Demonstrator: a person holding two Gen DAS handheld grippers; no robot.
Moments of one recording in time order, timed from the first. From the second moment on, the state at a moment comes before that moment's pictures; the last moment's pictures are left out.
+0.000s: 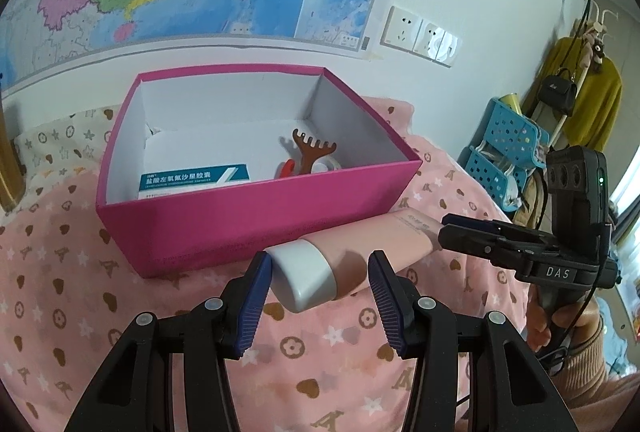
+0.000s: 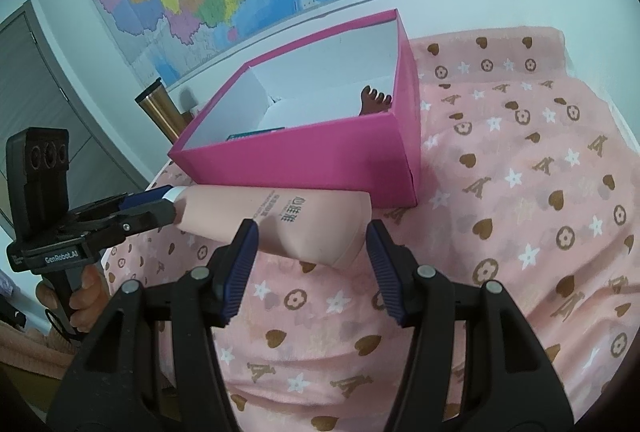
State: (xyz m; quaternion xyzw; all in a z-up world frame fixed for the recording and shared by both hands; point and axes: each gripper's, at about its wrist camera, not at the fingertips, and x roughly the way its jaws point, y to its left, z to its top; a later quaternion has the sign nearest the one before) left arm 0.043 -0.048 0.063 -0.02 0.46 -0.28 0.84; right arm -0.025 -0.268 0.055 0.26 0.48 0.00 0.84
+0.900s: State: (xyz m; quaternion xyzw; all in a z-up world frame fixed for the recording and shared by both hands) left arm 0.046 -0.056 0.074 -0.01 0.44 -0.28 0.85; right arm -0.017 -0.279 0.064 0.25 0.47 0.00 0.85
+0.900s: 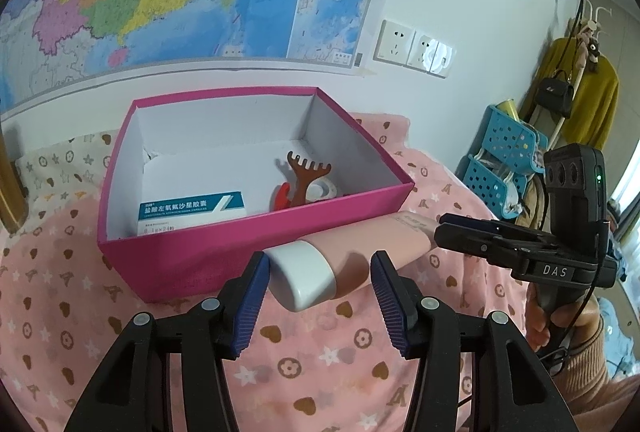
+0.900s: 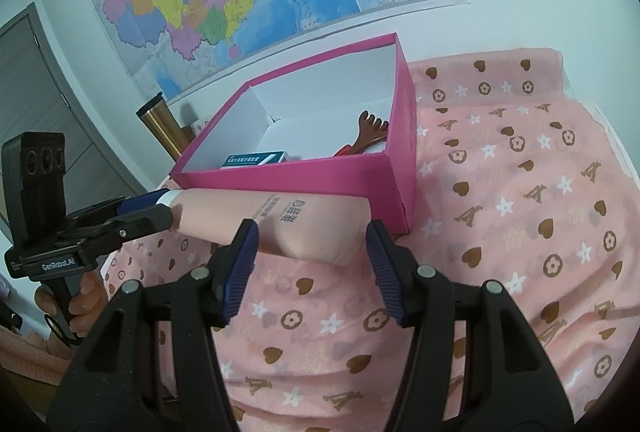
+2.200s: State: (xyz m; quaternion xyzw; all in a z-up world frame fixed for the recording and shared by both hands) left arm 0.072 -0.062 0.084 -0.01 0.41 -0.29 0.86; right arm 0.007 -0.297 0.079 0.23 0.44 0.00 0.87
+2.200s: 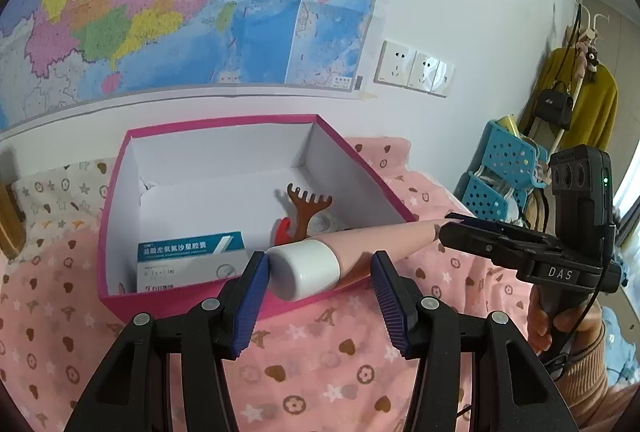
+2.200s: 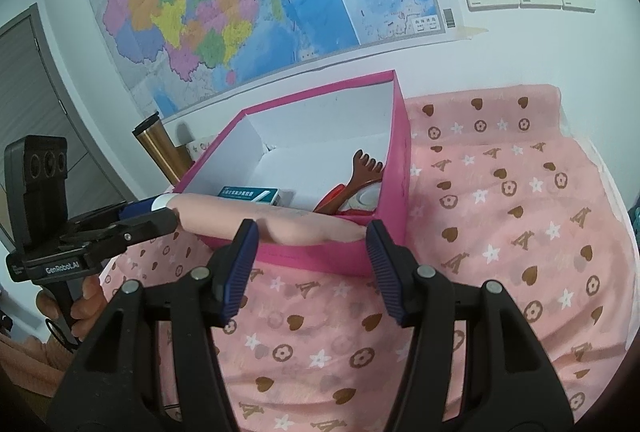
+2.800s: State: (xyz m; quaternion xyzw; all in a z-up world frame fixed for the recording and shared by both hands) left arm 0.085 -0.067 0.084 -0.02 0.41 -0.28 0.87; right arm 0.020 -0.305 0.082 0.23 0.44 -0.01 0.87
